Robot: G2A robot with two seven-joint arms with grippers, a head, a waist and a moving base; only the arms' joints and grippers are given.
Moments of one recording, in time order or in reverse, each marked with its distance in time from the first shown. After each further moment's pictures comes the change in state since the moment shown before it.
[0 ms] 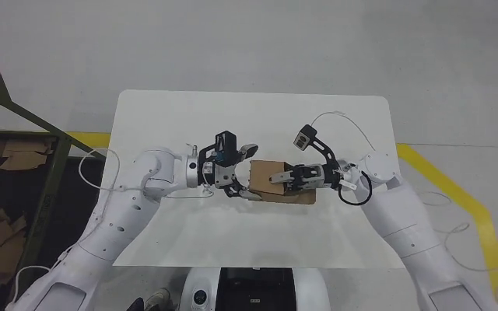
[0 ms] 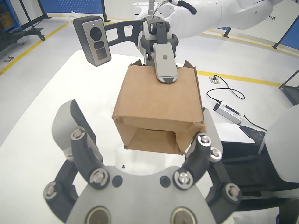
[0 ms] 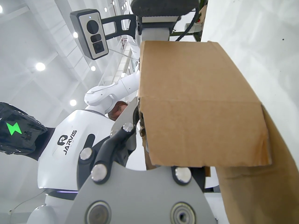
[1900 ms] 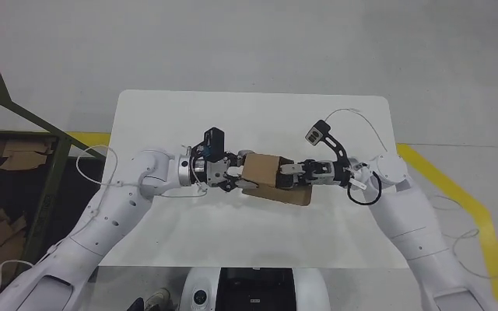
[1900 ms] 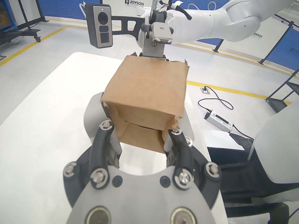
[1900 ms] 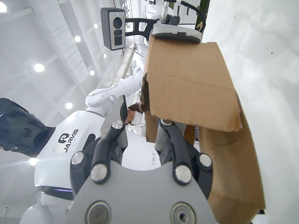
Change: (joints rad) left arm -0.049 0.085 0.084 0.083 -0.043 0.000 0.178; right arm -0.045 0.024 0.096 -0.032 0.002 -0.031 -0.019
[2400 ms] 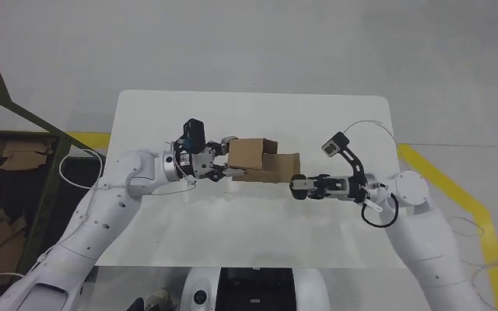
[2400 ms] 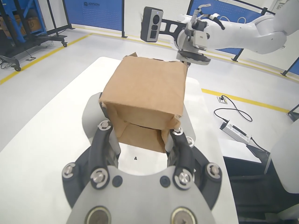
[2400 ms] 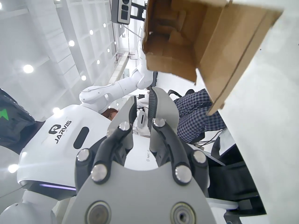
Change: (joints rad) left arm 0.066 0.011 -0.117 -0.001 0.053 0.041 0.083; right arm -0.214 0.050 0.145 -0.238 -0.092 -0.004 -0.033
